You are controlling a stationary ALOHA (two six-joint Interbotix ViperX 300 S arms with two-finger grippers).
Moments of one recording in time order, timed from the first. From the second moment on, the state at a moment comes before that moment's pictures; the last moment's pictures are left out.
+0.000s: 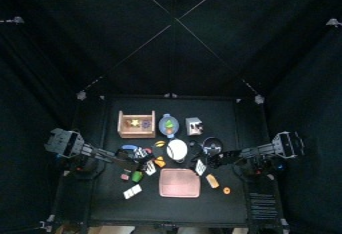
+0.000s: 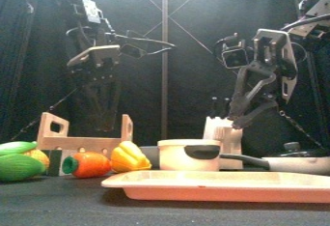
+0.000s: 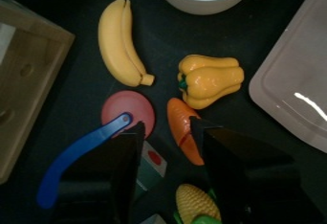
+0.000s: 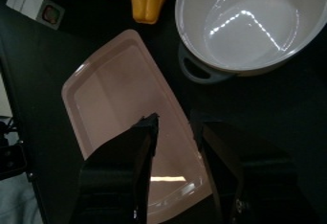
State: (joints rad) left arm -0.22 0.02 0.55 0.56 0.83 -1.12; right arm 0.08 -0.22 0.94 -1.01 0.04 1.70
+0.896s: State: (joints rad) left arm -0.23 0.09 0.54 0.74 0.61 -0.78; right arm 0.08 -0.20 0.95 -1.01 0.05 1.70
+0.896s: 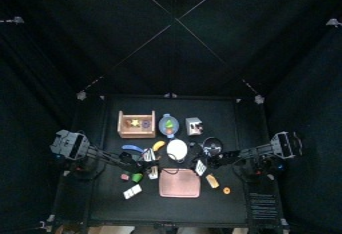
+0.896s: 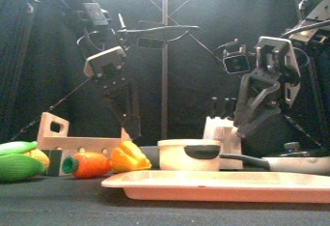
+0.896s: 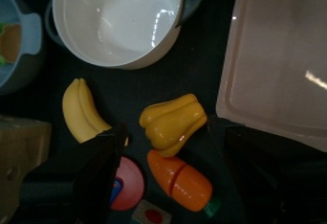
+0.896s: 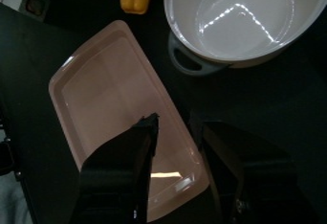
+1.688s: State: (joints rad) left arm -0.11 0.15 0.52 0.46 0.54 -0.17; right arm 0.08 -0.15 0.95 -1.01 0.05 1.70
